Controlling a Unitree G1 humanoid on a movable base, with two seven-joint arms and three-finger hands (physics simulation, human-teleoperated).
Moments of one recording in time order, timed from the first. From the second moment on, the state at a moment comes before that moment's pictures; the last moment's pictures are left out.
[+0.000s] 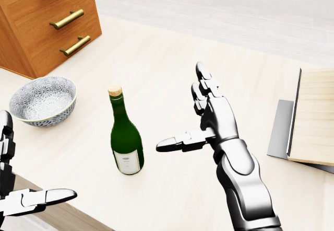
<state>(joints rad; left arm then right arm) 0.17 0.01 0.25 -0.53 -0.16 0.09 -0.10 -0.42 0.00 -0.01 0.23 0.08 0.09 0.10</state>
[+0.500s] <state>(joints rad) 0.16 0.01 0.27 -0.53 -0.16 0.09 -0.10 -0.50 0.02 0.02 0.26 0.16 0.09 0.23</state>
